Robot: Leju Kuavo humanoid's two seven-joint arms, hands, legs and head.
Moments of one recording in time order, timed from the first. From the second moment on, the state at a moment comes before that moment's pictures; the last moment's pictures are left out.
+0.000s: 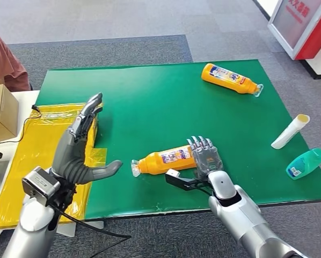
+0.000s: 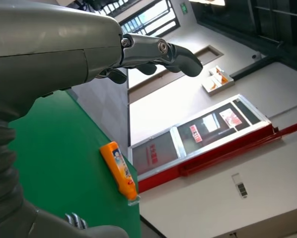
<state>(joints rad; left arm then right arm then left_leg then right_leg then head) -0.20 0.01 -0.34 -1.80 -0.17 -0.15 -0.28 -0.41 -0.09 0.50 -0.84 1.42 -0.18 0.12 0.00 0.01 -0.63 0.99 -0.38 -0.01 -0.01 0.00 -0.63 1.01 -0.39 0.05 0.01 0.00</state>
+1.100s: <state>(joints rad) -0.19 0.00 -0.40 -1.76 -0.15 -0.17 -0.28 -0.48 -0.05 0.51 -0.70 1.44 -0.20 0.07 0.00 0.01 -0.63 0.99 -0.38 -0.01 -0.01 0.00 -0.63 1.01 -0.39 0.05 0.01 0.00</state>
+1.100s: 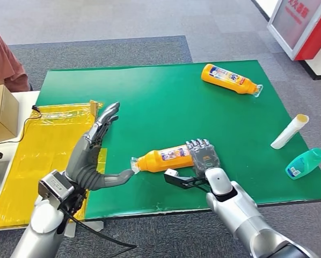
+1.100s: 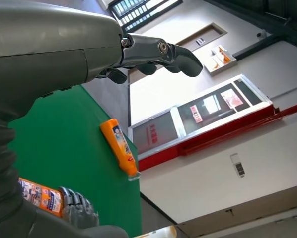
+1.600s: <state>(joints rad) -0.15 0.03 -0.35 -1.78 -0.14 -0.15 -0.28 -0.39 -0.01 0.24 -0.92 0.68 -0.02 -0.09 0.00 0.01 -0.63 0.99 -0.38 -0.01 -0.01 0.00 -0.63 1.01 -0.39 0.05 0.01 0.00</state>
